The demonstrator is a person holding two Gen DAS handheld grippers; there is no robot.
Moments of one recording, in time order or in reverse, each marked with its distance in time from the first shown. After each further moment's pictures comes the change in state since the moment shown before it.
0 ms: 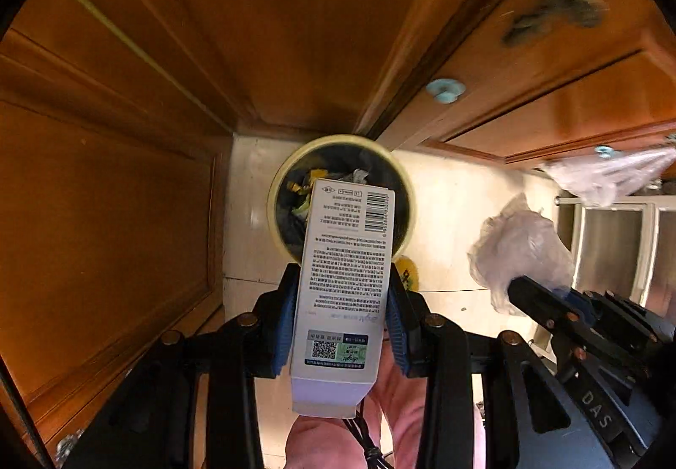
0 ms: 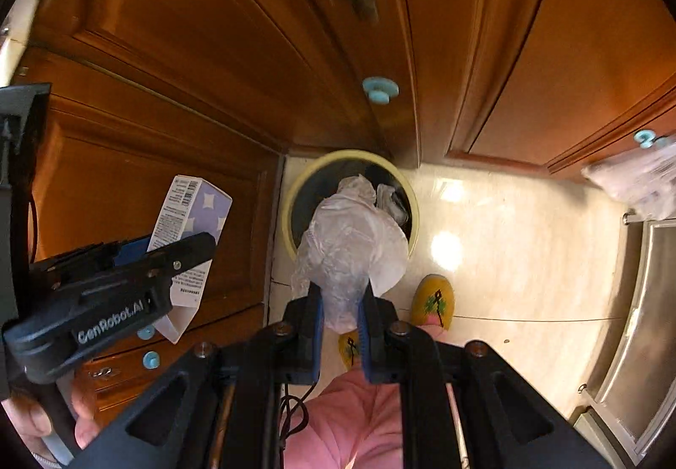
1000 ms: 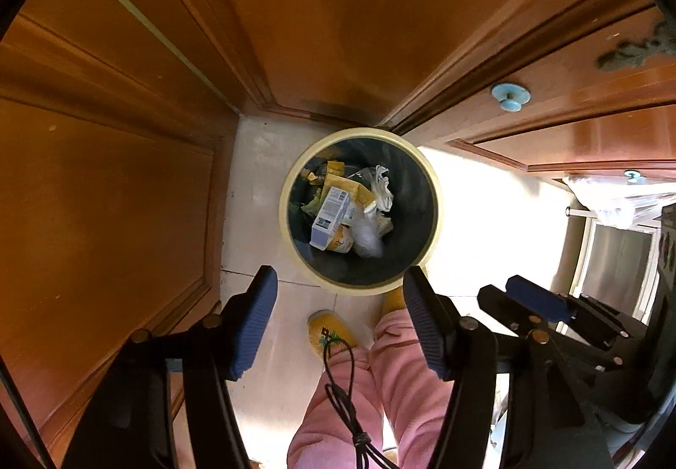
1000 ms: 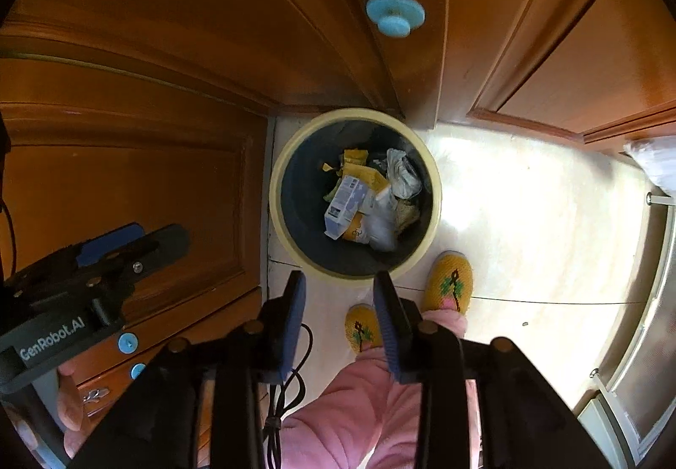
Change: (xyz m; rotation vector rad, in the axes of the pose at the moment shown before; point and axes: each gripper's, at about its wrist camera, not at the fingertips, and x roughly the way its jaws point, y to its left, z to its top) left arm 0.051 0.030 0.020 -0.058 0.046 -0.016; right arm 0.074 -0.003 0.027 0.037 0.143 0.020
